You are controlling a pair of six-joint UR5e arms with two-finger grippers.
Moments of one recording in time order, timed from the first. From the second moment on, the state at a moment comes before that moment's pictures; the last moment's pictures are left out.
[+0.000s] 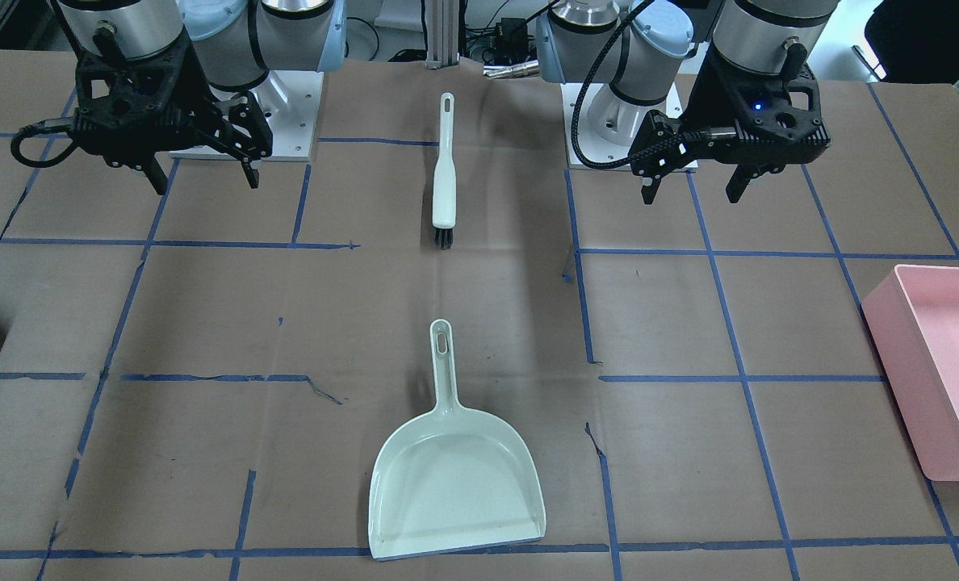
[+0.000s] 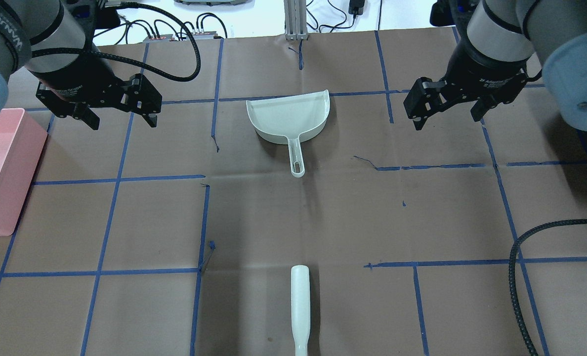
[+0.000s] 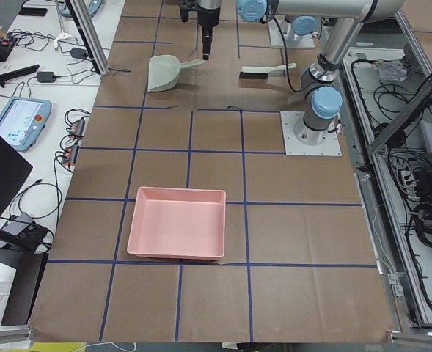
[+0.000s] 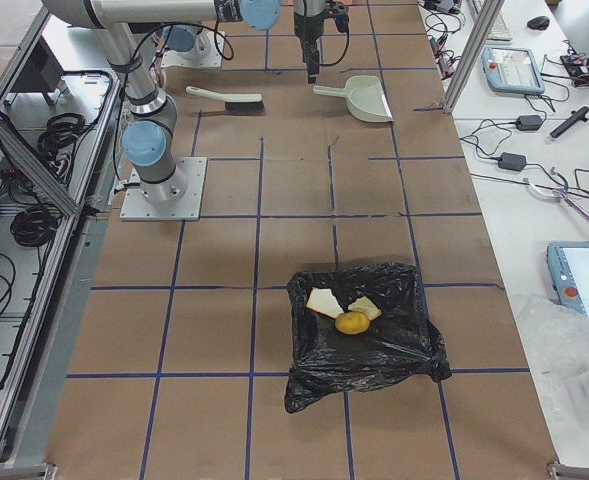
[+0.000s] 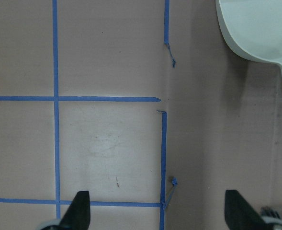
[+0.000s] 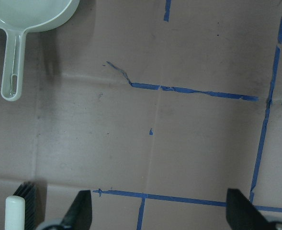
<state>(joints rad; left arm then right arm) -1.53 -1.50 -1.62 -1.52 1.60 0.02 1.56 -1.65 1.63 -1.61 -1.56 -0.11</state>
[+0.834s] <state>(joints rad) -1.53 -1.49 -1.62 -1.52 1.60 0.01 1.55 -1.67 1.64 -1.60 -1.56 -0.11</state>
